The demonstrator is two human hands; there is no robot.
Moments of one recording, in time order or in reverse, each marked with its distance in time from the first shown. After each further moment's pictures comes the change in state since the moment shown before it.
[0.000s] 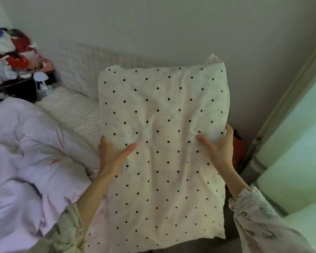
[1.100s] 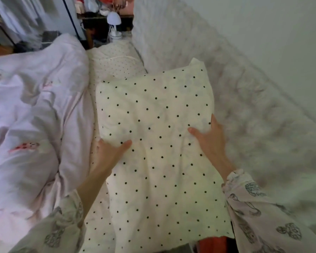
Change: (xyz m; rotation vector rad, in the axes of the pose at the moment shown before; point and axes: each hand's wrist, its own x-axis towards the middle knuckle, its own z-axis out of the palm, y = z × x) left_hand 0.363 -0.066 0.201 -0.187 0.513 -0.679; right_hand 0.444 0.084 0.420 -0.300 -0.834 -0.175
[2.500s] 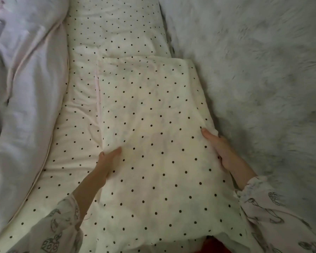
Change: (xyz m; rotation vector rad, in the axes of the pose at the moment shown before) left_hand 0.140 -0.170 0.139 -0.195 -0.102 -0.615; right_hand 0.161 0.174 0.121 0.221 -0.515 0.578
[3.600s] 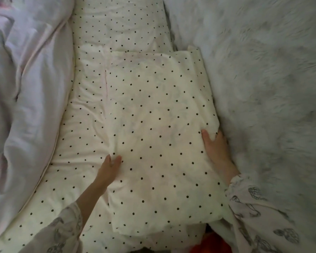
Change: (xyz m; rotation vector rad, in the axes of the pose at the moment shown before) left_hand -0.028 -0.030 -0.010 0.291 0.037 0.258; right_hand 0.000 0.018 0.018 -0.421 0.267 -0.243
